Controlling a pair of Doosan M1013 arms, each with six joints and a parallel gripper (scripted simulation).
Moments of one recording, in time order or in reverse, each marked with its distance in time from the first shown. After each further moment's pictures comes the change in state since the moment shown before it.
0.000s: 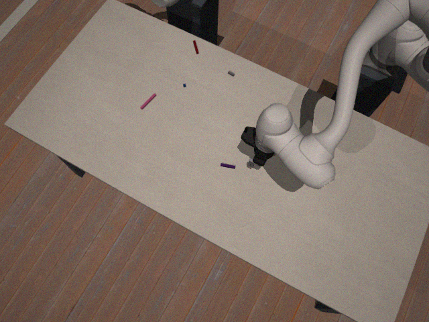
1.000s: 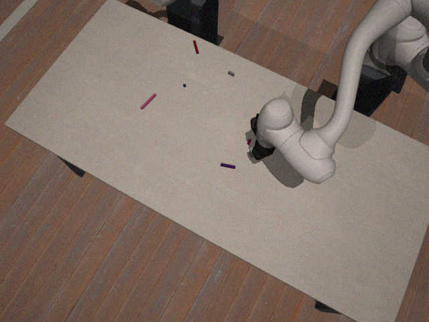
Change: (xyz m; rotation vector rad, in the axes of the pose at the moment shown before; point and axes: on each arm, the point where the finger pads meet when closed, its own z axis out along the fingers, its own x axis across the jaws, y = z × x) left arm 0.031 0.000 -0.002 0.000 -0.003 0.637; right arm 0.010 -0.008 0.000 0.029 0.122 -0.028
